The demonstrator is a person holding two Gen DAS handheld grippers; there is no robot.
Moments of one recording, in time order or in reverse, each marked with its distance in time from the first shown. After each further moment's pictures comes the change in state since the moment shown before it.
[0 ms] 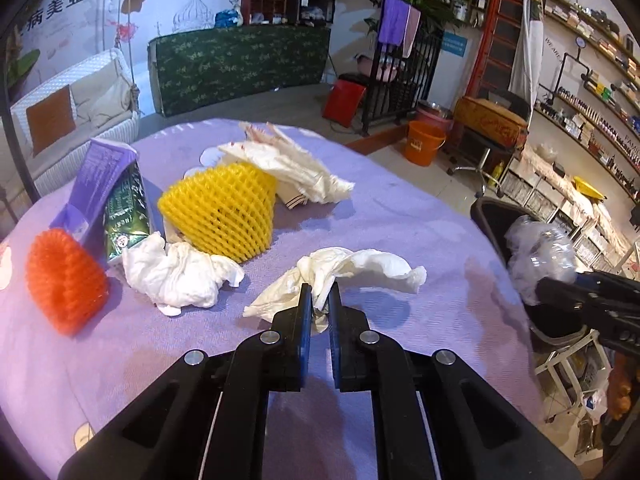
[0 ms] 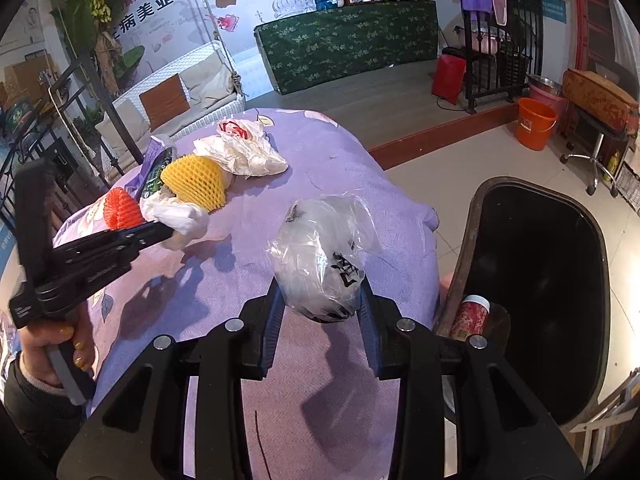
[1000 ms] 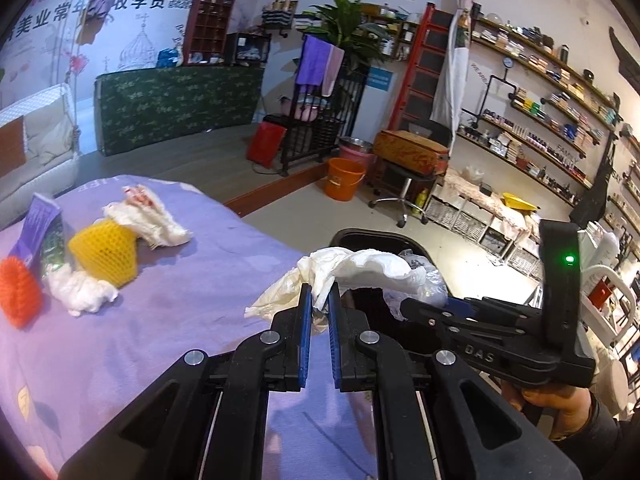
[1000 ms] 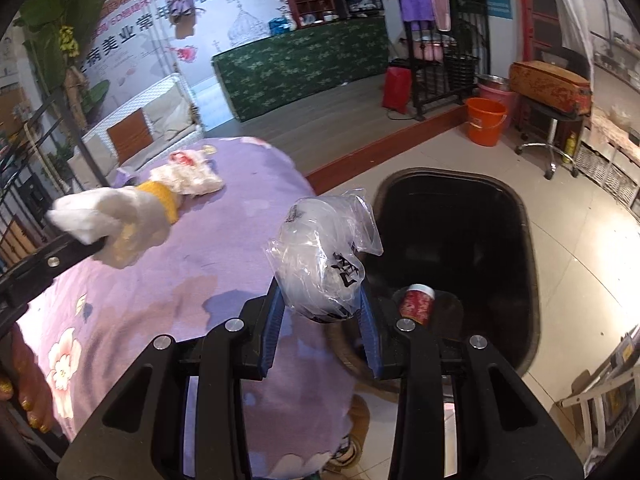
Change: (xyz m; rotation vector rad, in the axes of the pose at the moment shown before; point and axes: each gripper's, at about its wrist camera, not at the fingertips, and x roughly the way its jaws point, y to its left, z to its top) left arm -0.049 -0.127 -0.003 0.062 -0.145 -0.244; right arm -0.057 -0.069 -0.033 0.113 -0.087 -0.123
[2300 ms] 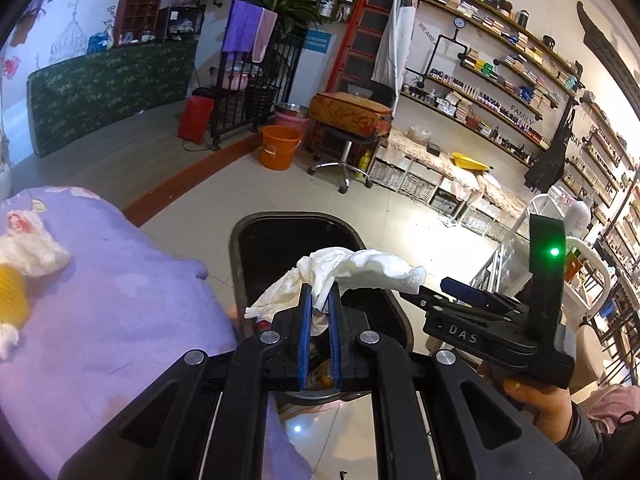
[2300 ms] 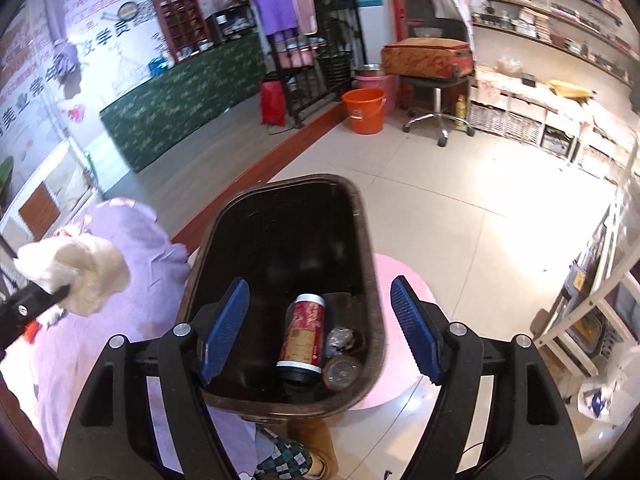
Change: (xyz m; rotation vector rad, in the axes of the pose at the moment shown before) left arm 0.081 -0.068 0.018 0.083 0.143 -0.200; right arm -0.019 -0.114 -0.002 0.290 -0.071 -0.313
